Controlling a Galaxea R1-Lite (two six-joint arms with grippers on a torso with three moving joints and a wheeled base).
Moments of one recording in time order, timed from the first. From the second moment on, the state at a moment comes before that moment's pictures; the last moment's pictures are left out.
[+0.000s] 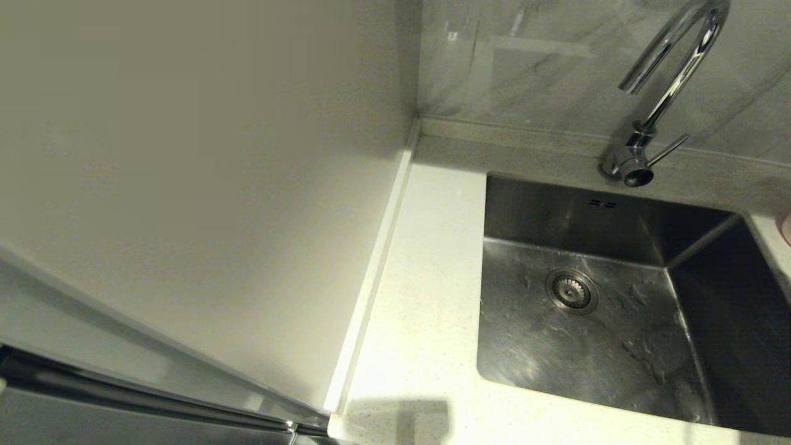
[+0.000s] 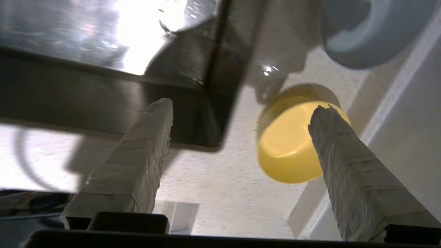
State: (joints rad) left arm 0.00 0.00 0.00 -0.01 0.00 -0.01; right arm -0.87 1.61 -1.65 1.05 0.37 -0.74
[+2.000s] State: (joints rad) left arm 0.00 0.00 0.00 -0.01 0.00 -0.01; right arm -0.17 0.55 -0.97 0.68 0.25 0.02
